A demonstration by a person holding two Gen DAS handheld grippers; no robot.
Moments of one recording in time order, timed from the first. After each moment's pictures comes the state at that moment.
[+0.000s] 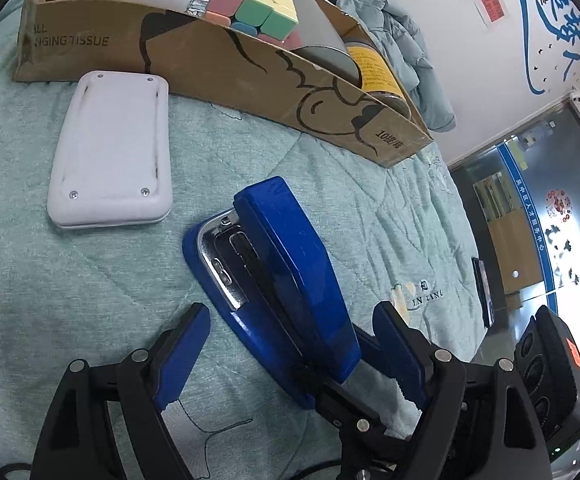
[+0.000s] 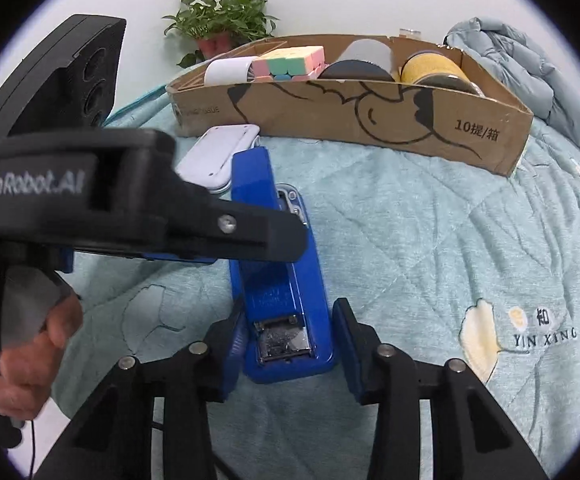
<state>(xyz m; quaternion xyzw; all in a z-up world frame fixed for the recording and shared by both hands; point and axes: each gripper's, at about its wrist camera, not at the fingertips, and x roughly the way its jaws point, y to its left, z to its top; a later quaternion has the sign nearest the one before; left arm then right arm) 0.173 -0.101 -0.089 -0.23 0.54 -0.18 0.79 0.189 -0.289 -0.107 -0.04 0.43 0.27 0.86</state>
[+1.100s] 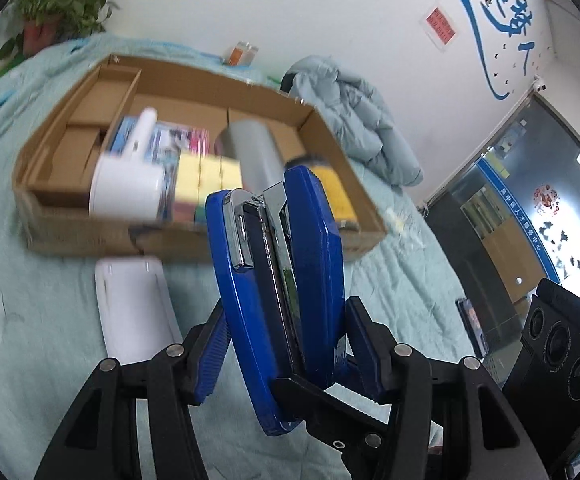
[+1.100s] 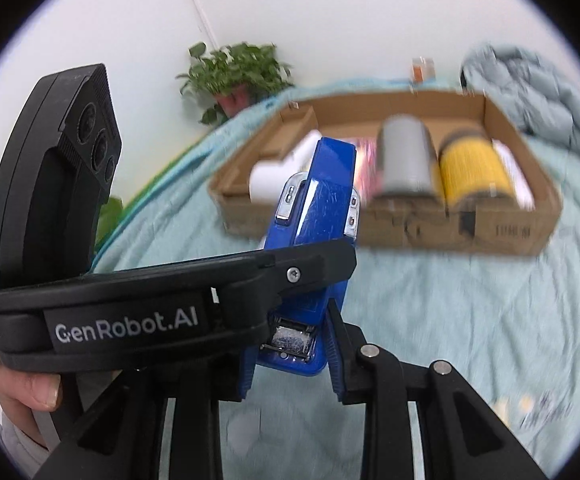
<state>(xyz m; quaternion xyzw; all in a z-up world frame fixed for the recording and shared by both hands) 0.217 -0.077 0.023 -0.18 0.43 -0.19 0.87 0.245 -0.245 -0.026 0.05 0.39 0.32 0.87</state>
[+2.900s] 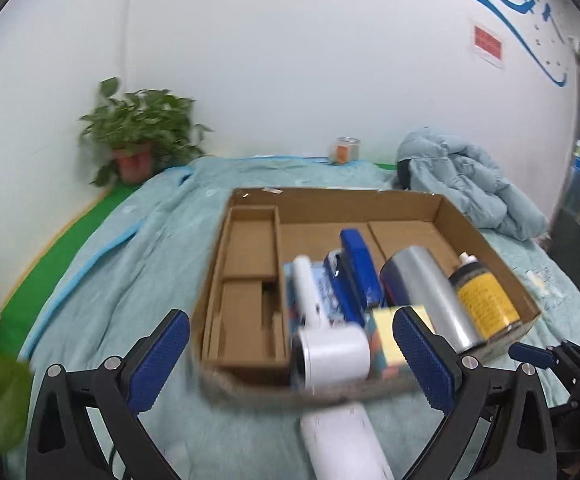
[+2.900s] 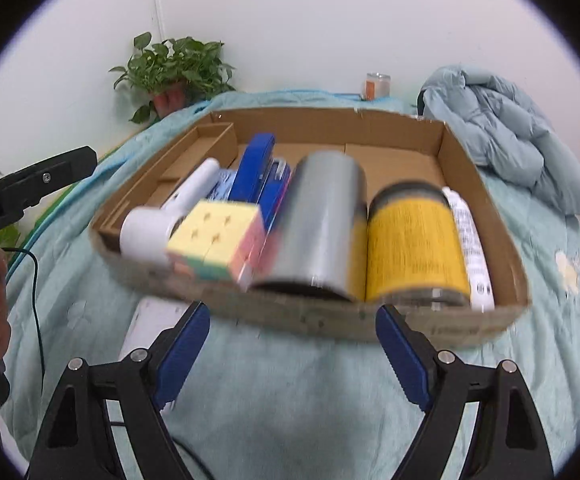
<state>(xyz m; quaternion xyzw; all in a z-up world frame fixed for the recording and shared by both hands) 0.249 -0.023 0.051 -0.01 0.30 0.04 0.95 0.307 -0.273 -0.041 -0.03 0.39 0.21 0.90</state>
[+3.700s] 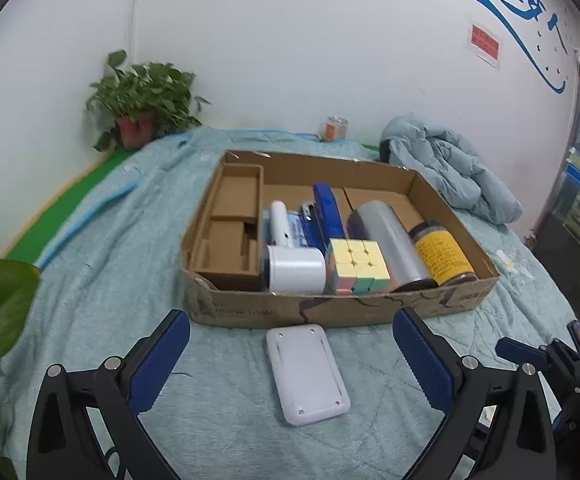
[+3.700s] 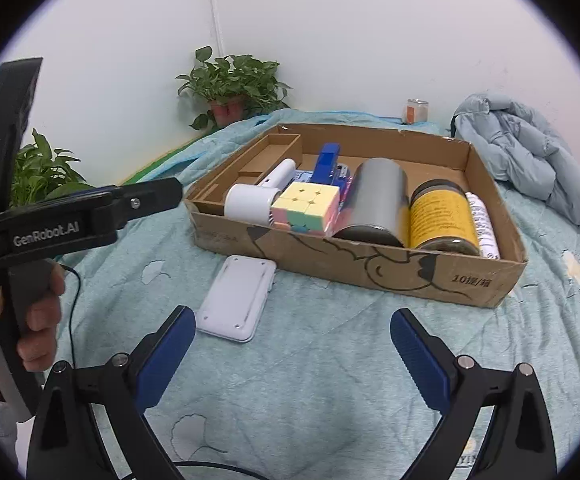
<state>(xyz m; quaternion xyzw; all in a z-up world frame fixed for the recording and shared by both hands) 0.167 -0.044 0.038 -0.05 0.34 0.00 0.94 0.219 -0.276 -0.023 -0.02 0.34 0.30 0.89</state>
